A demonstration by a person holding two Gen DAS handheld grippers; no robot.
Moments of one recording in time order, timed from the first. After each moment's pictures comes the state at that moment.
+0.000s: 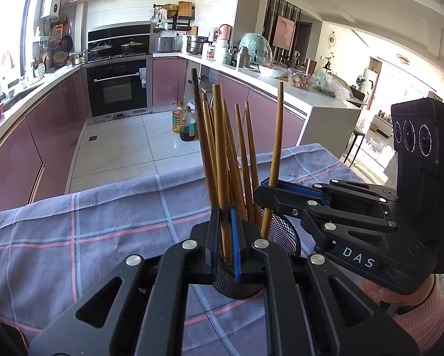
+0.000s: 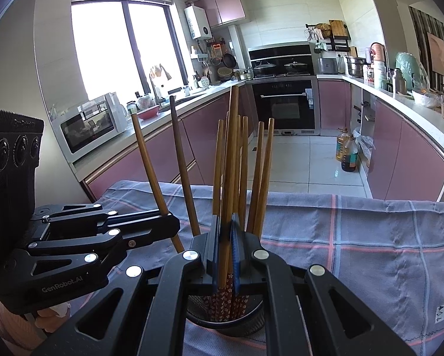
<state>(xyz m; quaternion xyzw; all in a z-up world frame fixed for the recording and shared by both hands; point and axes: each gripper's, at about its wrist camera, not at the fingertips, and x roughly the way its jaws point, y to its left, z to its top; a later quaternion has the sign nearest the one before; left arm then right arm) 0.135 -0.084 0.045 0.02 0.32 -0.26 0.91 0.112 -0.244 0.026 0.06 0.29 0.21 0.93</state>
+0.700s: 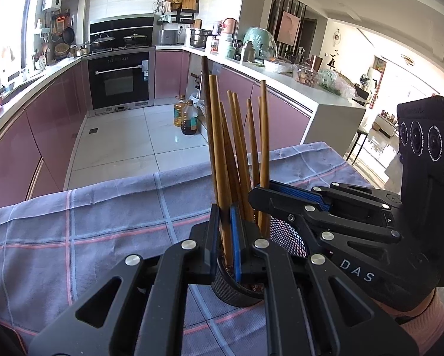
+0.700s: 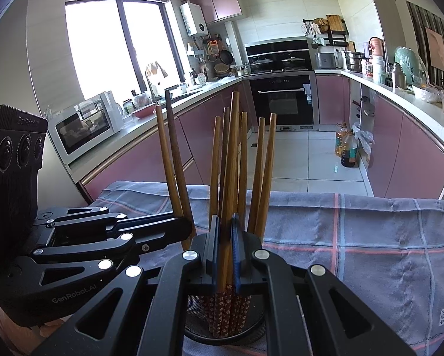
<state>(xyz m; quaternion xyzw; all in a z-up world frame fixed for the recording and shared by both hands) 0.159 -0.087 0.028 0.02 0.34 -0.25 0.91 0.124 -0.238 0.022 0.07 0.30 0.21 0.93</state>
